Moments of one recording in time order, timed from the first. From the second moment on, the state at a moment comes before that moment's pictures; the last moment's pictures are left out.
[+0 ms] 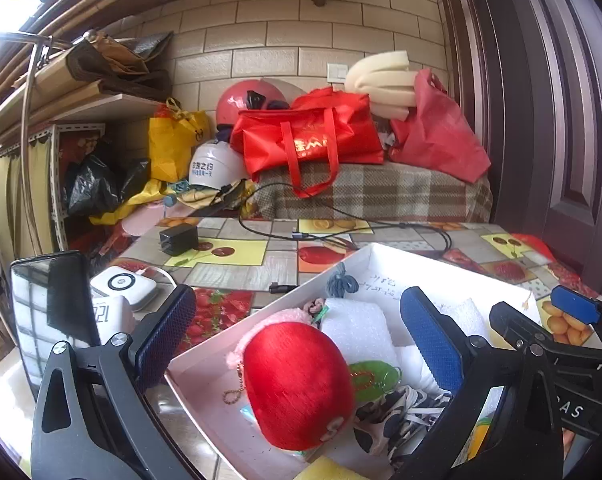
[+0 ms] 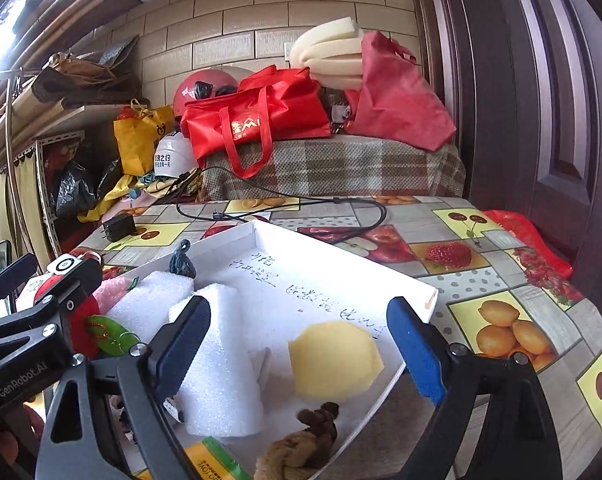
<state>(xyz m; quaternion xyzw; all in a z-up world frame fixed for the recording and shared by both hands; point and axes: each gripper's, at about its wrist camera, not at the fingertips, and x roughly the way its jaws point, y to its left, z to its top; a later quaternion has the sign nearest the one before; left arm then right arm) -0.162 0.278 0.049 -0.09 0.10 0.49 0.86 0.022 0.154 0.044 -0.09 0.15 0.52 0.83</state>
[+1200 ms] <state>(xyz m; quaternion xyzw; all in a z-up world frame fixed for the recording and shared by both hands) -0.206 0.155 0.041 -0.08 0.15 0.46 0.87 -0.007 0.042 0.036 -0.08 0.16 0.51 0.84</state>
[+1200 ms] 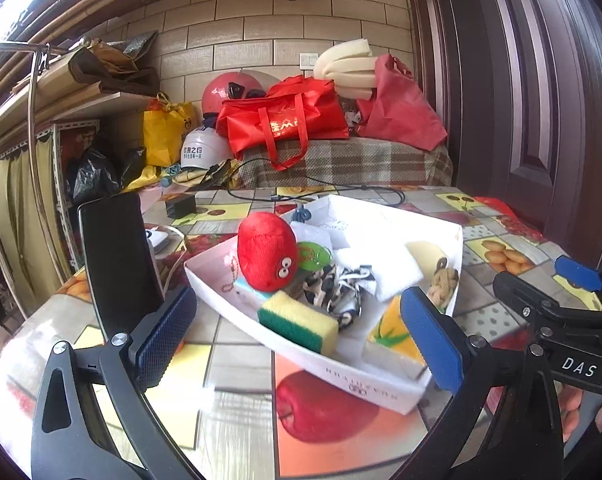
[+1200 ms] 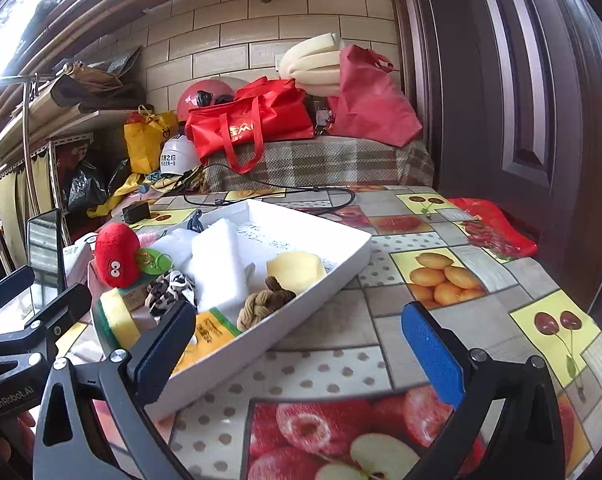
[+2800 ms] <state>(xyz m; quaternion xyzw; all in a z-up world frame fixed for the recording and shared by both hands) -0.220 0.093 0.140 -0.11 0.18 0.48 0.85 -0.024 -0.109 0.135 0.09 0.12 0.50 0.85</state>
